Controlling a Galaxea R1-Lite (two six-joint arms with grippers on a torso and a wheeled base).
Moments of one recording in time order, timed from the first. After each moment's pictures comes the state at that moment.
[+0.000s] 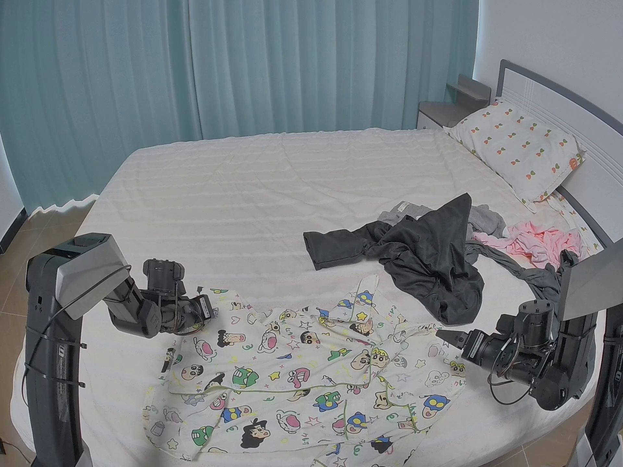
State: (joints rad) left arm -0.05 2.51 -1.13 -0.64 -0.14 -0.43; right arm 0.23 2.26 -0.19 -1.55 0.17 0.68
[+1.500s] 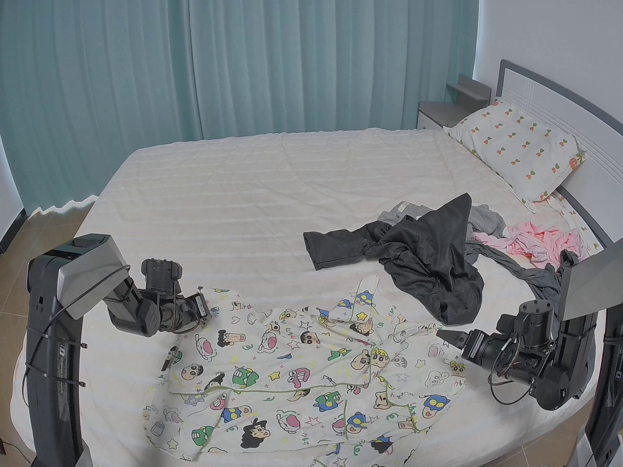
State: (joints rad) left arm -0.04 2.53 -1.15 -0.64 -0.09 -0.43; right arm 0.22 2.26 -0.19 -1.55 0.17 0.67
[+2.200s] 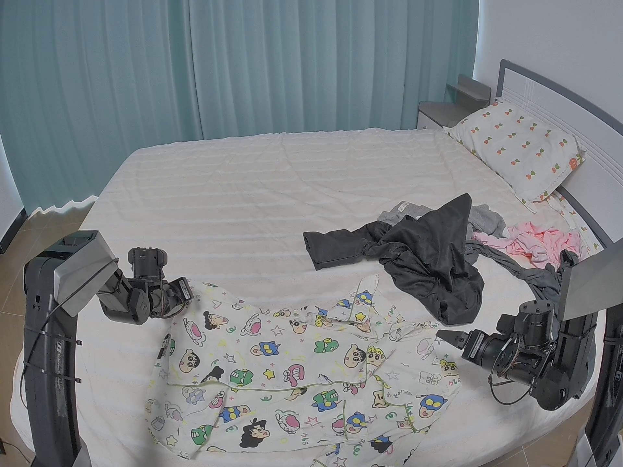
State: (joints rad) left arm 0.02 2.56 -1.27 -0.63 -0.01 -0.43; right arm 0.22 2.26 -0.19 -1.55 0.17 0.67
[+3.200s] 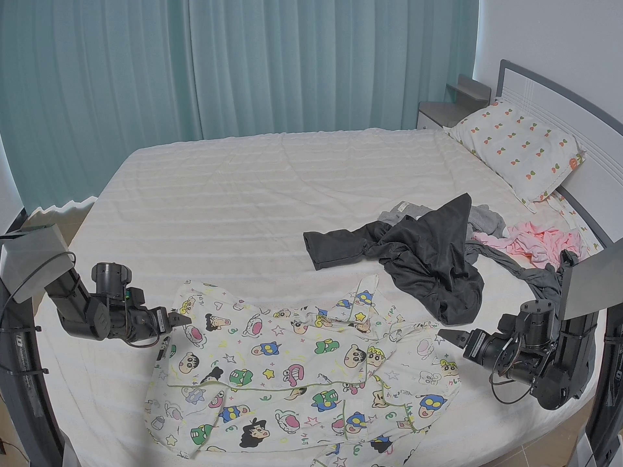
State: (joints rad) left arm 0.12 2.27 -0.78 -0.61 -0.34 -0.19; right arm 0.21 2.25 -0.18 -1.55 0.17 0.67
